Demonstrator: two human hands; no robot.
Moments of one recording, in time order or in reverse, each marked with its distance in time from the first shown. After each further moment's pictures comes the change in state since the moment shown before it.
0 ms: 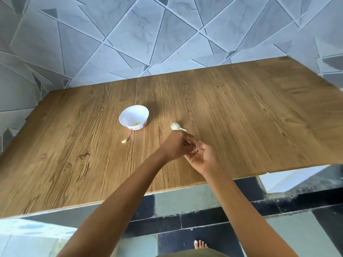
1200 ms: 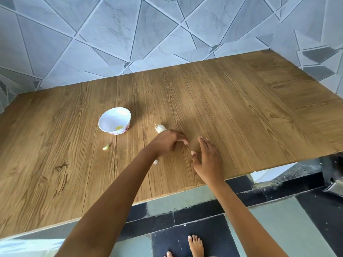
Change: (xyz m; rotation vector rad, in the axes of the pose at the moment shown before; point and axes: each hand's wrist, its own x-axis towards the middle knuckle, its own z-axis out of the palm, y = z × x) left_hand 0.052 -0.054 0.017 0.327 -0.158 0.263; right_hand 0.011 -0.024 -0.065 -1.892 0.224 -0.990
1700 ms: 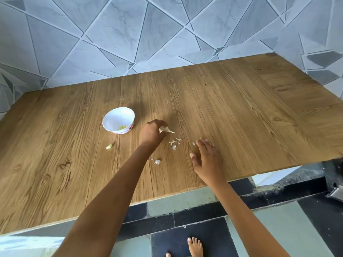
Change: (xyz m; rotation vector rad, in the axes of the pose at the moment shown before) left_hand -0.013 -0.023 -0.011 -0.072 0.389 -0.640; right_hand 0.002 0.000 0.001 -0.092 -0.055 -0.080
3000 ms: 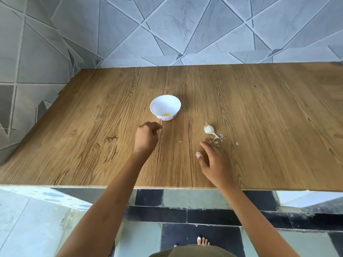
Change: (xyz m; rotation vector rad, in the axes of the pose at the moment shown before) left_hand -0.078 -0.098 -0.072 -0.045 0.282 -0.207; right_hand -0.002 -0.071 0.051 0.125 0.031 -0.293
